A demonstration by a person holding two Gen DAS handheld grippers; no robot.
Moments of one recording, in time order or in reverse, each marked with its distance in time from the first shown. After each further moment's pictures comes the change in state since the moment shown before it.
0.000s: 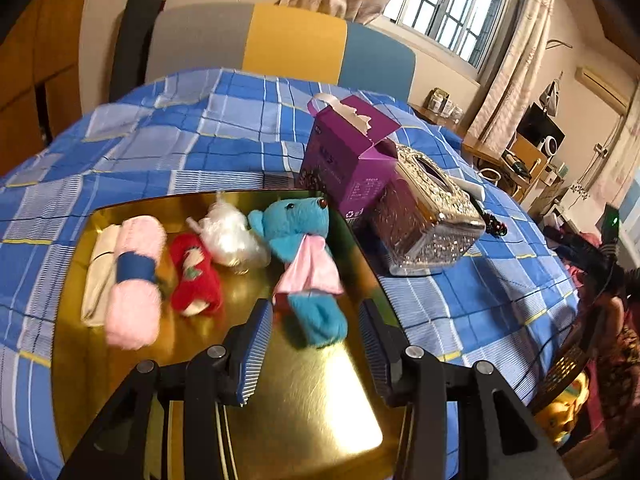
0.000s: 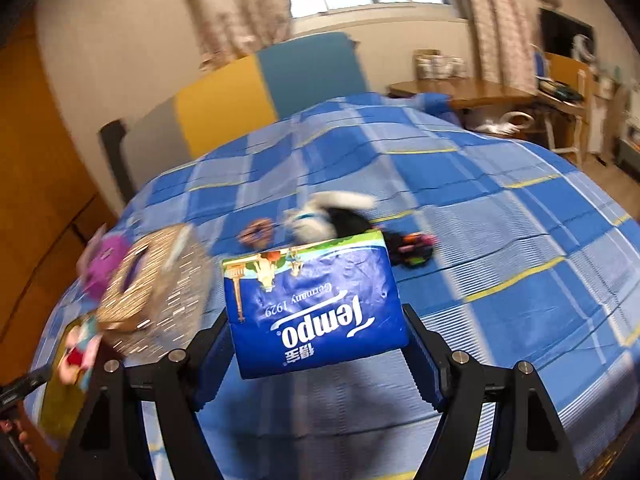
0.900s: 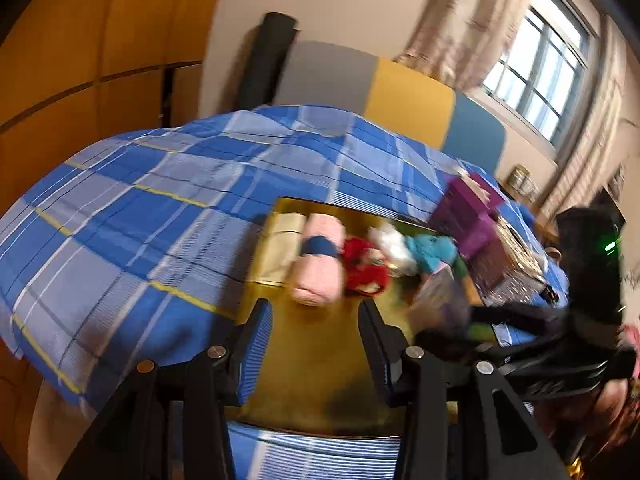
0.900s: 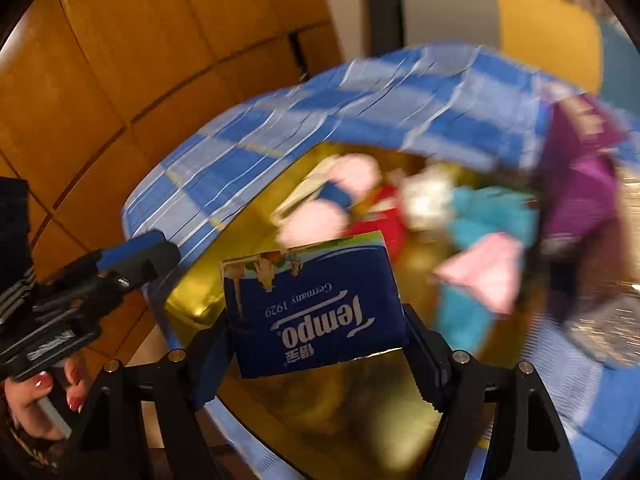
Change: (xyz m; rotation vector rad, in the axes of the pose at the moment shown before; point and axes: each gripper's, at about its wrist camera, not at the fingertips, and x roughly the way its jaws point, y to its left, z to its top) left arm -0.108 0.107 -0.055 -0.284 -0.177 0.253; right arm 0.077 0.411 -0.144 -0.570 0.439 0.522
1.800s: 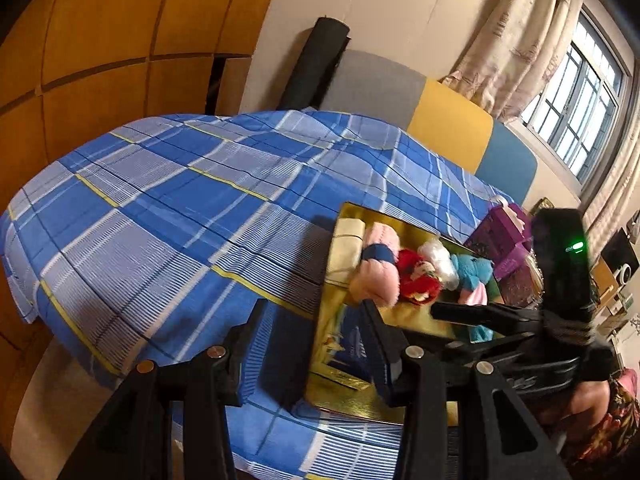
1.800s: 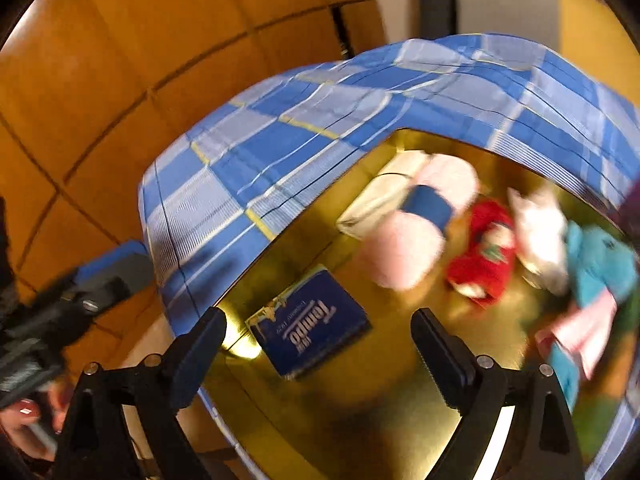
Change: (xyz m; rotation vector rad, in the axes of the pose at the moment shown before) left arm -0.012 0.046 -0.008 -0.107 -0.009 0.042; right arm 0.052 0.039 0.028 -0.052 0.047 0.070
